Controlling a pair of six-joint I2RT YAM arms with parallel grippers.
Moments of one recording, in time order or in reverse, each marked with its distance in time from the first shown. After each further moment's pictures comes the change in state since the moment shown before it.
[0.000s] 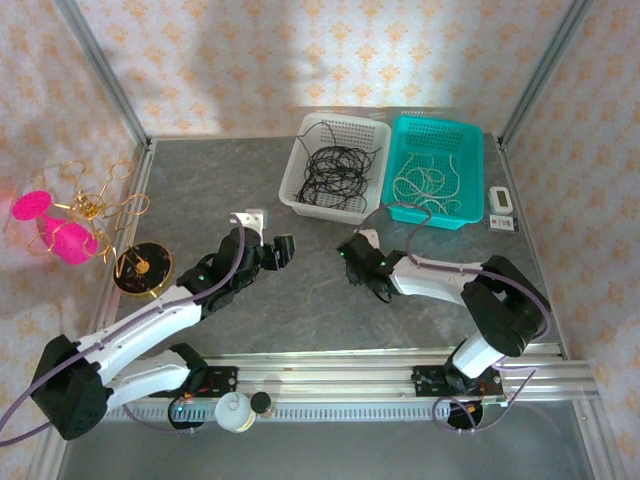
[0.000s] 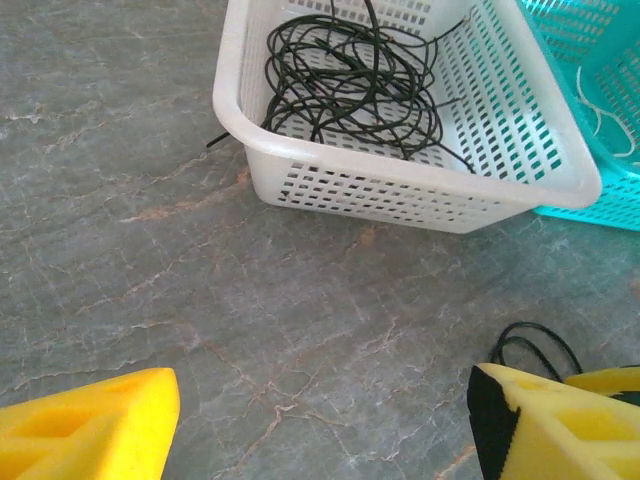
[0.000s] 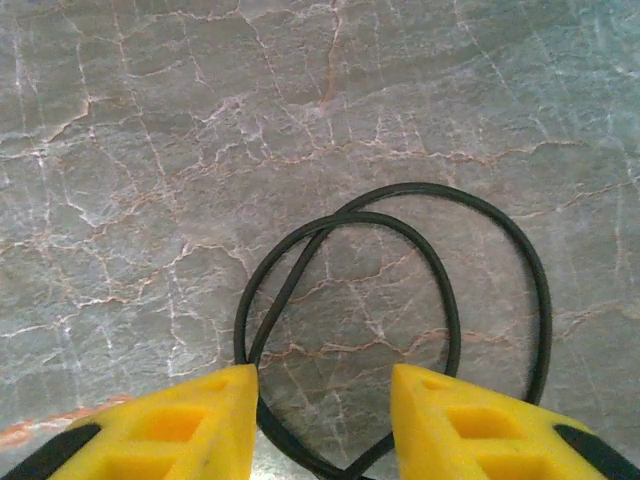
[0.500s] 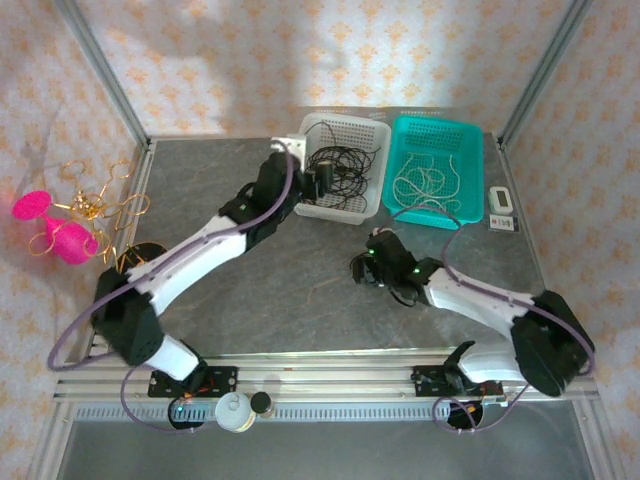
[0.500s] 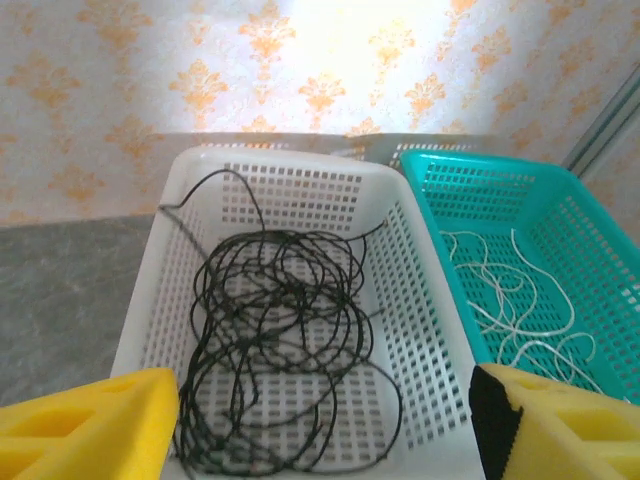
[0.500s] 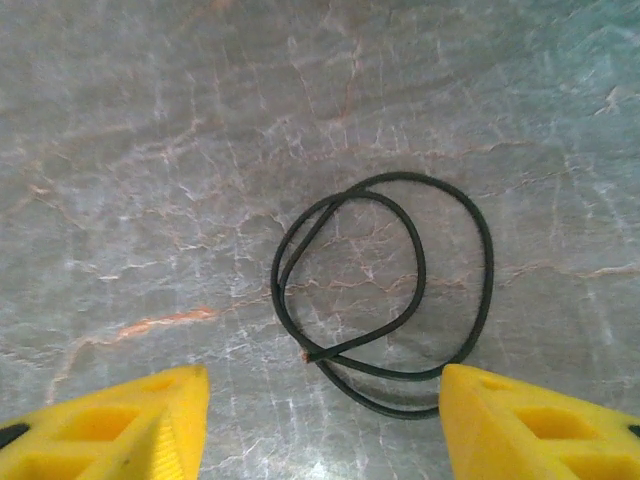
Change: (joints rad) left arm 0.005 0.433 0.585 0.015 -0.052 0.164; right arm -0.086 -0.240 -0.118 0.010 -0.190 -0.058
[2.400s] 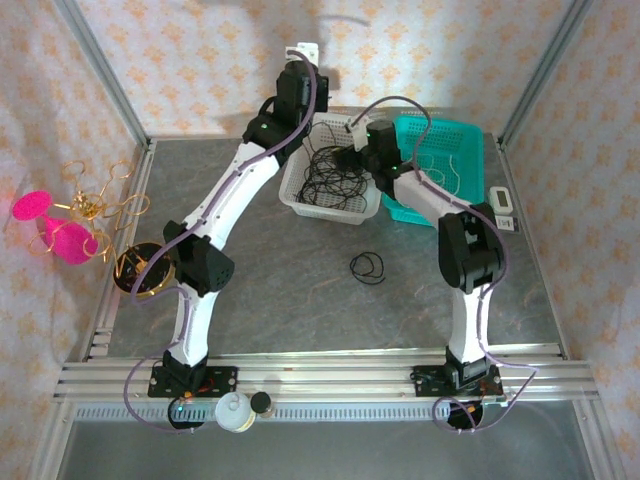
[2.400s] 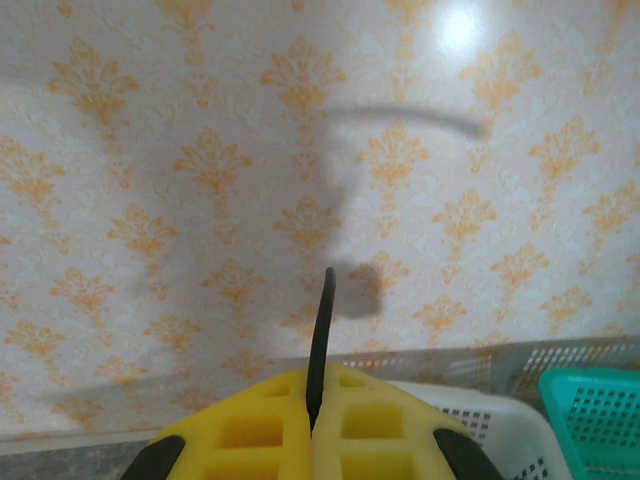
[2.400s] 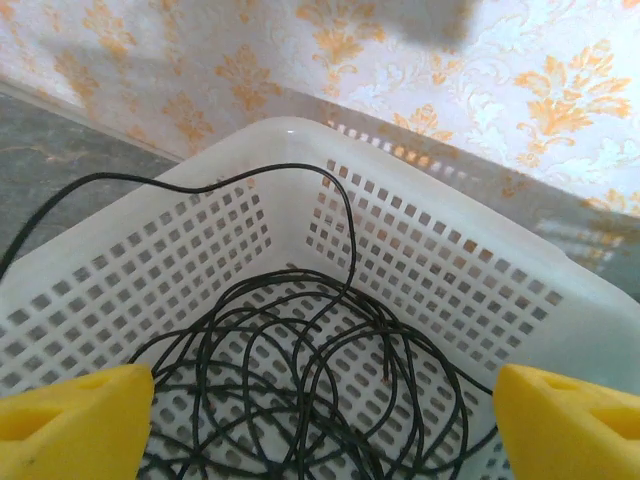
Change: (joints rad) left arm 0.134 0.677 1.173 -0.303 -0.175 0.229; right arm -0.335 0.690 0.893 0.310 -0.178 -0.717
